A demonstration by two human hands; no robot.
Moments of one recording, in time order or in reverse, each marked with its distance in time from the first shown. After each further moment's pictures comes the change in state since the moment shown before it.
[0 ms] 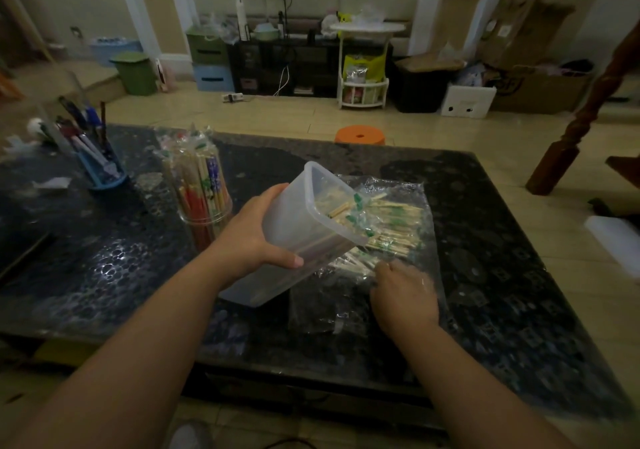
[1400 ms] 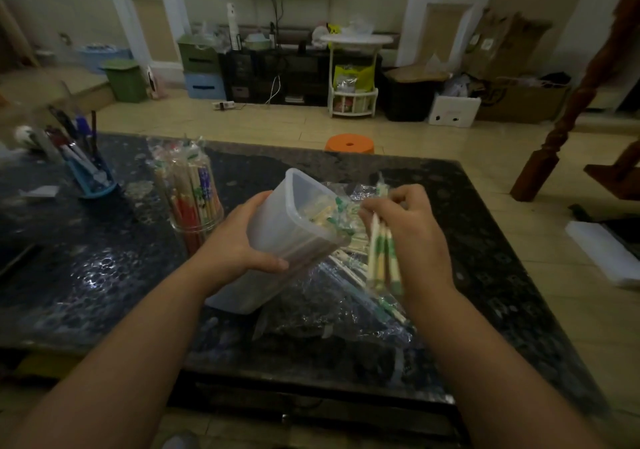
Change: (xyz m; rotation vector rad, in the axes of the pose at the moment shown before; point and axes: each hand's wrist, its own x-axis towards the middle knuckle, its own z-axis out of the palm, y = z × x) left_hand 0.000 -0.009 -0.006 -0.026 0.016 0.000; right_hand -0.004 -0.007 -0.114 0.997 0.354 -0.030
